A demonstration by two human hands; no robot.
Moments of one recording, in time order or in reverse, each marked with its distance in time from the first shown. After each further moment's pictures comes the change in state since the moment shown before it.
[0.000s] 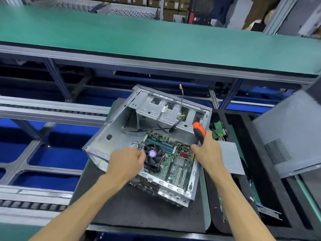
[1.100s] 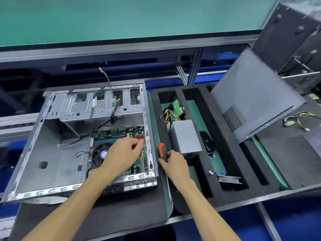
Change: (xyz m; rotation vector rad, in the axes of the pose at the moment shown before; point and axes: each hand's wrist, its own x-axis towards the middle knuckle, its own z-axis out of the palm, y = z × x) left_hand 0.041 0.152 0.028 -0.447 -0.188 0.218; right_hand -0.031 0.124 0.040 0.051 -0.213 0.277
